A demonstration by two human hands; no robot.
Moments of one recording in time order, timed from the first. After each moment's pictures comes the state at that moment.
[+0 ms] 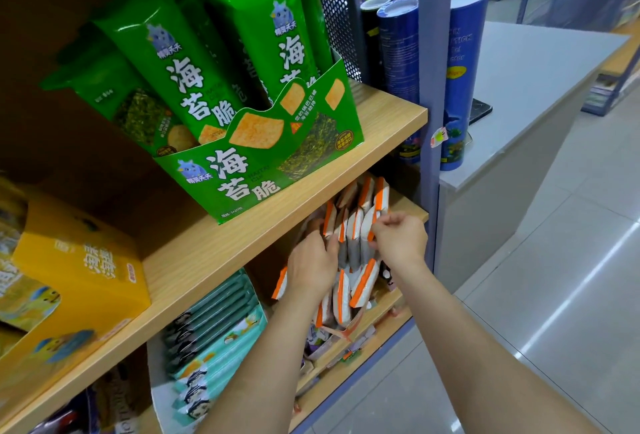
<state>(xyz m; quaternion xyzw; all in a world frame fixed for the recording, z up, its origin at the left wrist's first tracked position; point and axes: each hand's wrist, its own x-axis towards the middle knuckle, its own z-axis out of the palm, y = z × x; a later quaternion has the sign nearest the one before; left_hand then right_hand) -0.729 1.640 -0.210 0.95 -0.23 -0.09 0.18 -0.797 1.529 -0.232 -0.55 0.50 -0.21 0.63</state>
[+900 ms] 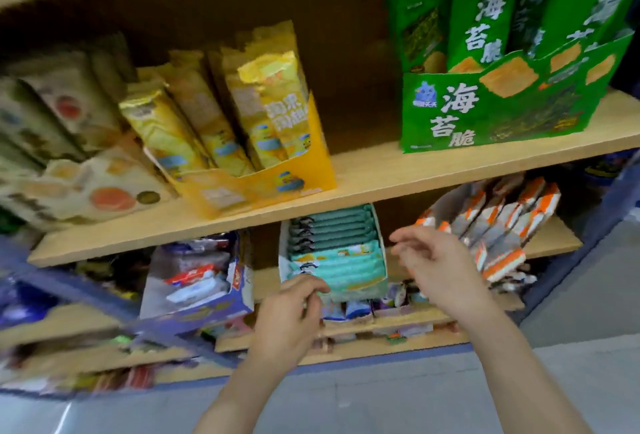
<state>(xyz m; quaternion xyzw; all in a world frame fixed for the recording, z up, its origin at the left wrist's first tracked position) -0.830 1.916 -0.185 0.95 -0.15 0.02 0.29 -0.837 1.682 -0.160 -0.83 0.09 -0.04 0.55</state>
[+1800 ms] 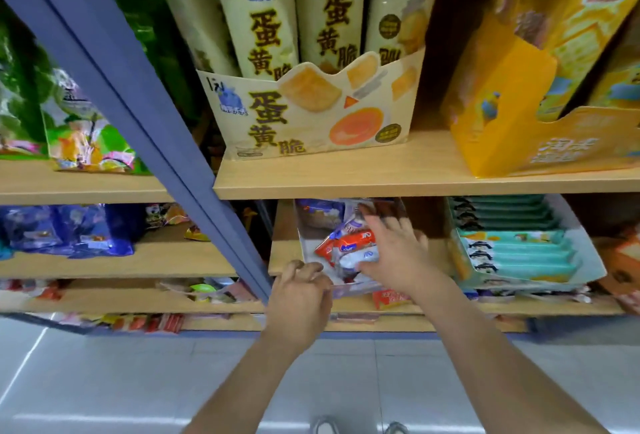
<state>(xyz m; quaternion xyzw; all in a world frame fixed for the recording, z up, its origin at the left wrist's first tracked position) -0.762 2.241 -0.273 0.98 -0.19 0.00 0.11 -0.723 2.050 -0.217 -0.98 -0.02 0.11 0.16</state>
